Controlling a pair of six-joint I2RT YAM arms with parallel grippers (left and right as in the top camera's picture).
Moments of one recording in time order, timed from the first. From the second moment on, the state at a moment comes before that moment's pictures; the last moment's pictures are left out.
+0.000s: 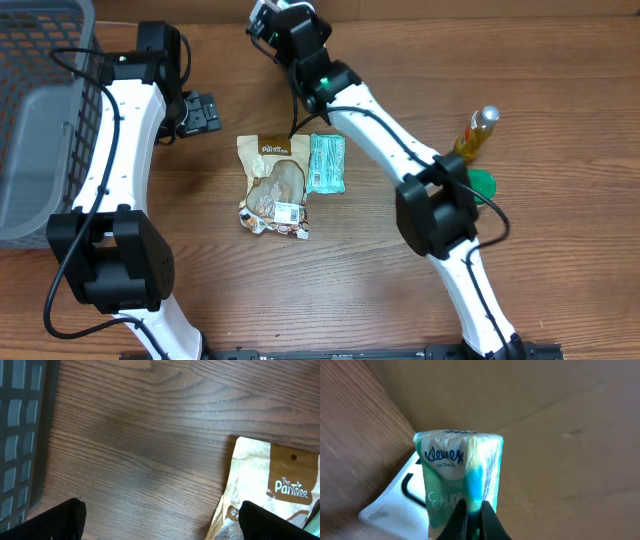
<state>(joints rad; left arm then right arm) 0.02 1.93 1.76 -1.20 -0.12 -0.29 0.59 2.47 2.23 -0.19 0.43 -0.75</state>
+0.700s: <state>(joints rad) 0.02 1.93 1.76 -1.20 -0.12 -0.29 0.51 2.62 2.23 0.14 0.43 -0.90</state>
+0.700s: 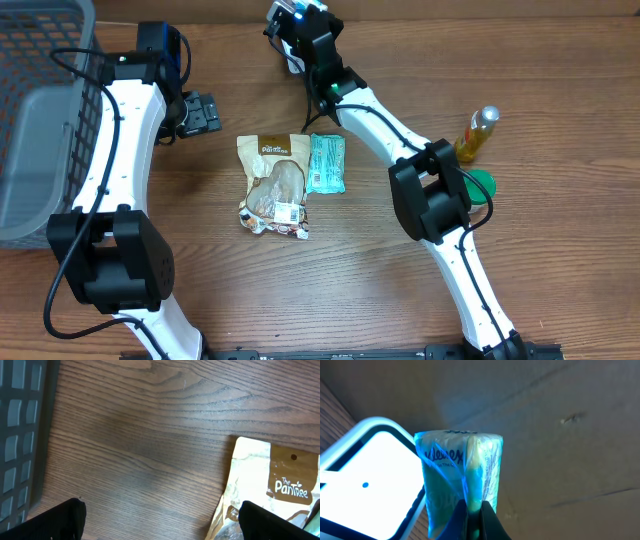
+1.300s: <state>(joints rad) 0.02 1.93 1.76 -1.20 -0.12 -0.29 0.50 2.62 2.23 0.08 0.37 -0.90</state>
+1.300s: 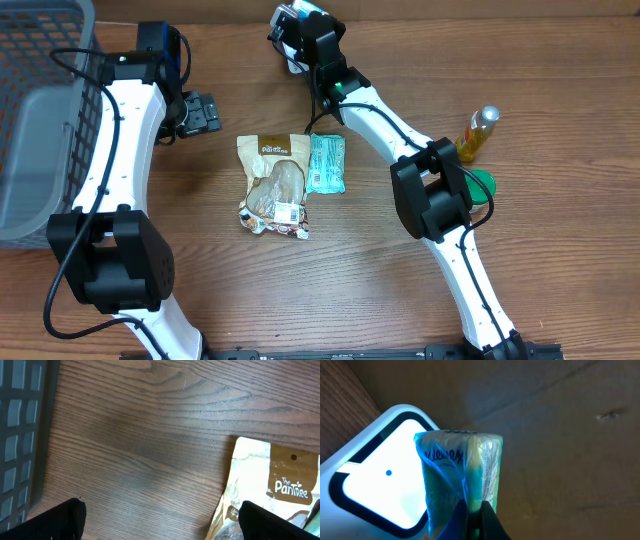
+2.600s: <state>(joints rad) 0.02 1.93 1.76 -1.20 -0.12 -0.29 0.36 2.16 2.04 -1.42 0.17 0.28</state>
